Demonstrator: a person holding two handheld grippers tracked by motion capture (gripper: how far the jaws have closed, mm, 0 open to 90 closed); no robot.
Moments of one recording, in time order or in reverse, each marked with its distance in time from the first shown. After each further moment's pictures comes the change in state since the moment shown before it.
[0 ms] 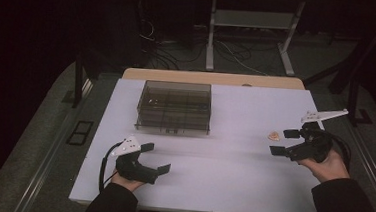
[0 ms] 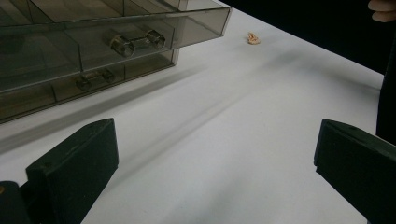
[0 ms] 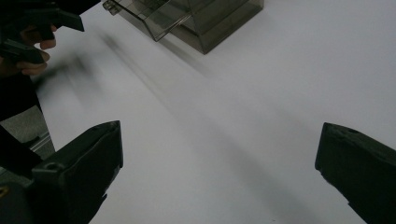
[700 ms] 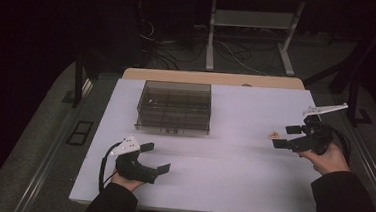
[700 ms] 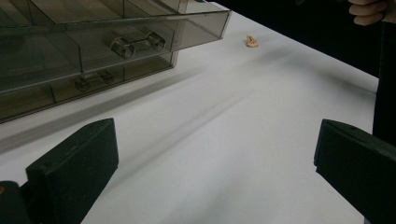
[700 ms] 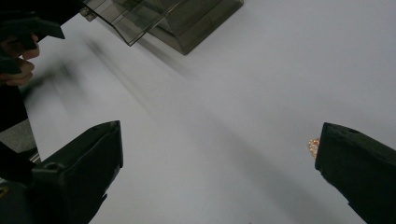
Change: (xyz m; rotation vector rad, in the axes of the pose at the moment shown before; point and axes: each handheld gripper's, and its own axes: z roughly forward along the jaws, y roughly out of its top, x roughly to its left) left arm 0.001 0.000 0.000 -0.009 -0.008 -0.012; right arm -0.029 0.004 0.005 0.010 0.002 0.054
